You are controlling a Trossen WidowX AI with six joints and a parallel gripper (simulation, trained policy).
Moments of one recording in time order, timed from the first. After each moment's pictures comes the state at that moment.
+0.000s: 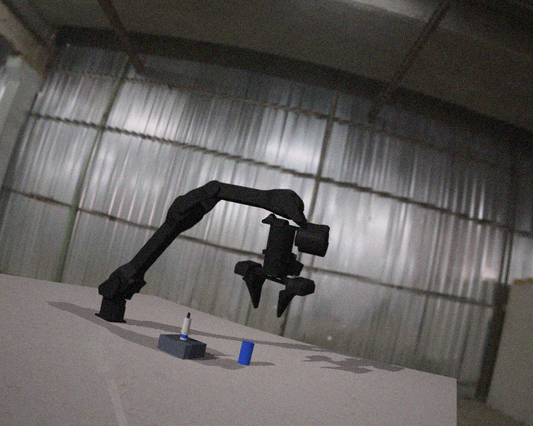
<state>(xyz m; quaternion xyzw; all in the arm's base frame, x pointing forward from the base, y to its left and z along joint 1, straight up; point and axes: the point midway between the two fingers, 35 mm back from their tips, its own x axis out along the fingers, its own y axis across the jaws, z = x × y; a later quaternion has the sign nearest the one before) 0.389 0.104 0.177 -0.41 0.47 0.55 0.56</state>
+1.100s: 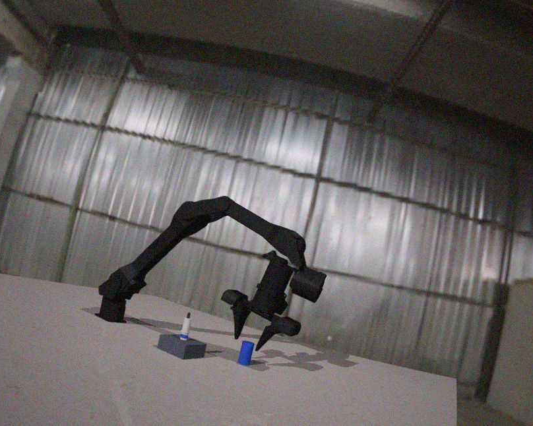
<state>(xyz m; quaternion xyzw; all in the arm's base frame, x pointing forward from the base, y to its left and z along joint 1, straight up) 0.374 0.091 0.093 -0.47 0.51 0.57 0.43</state>
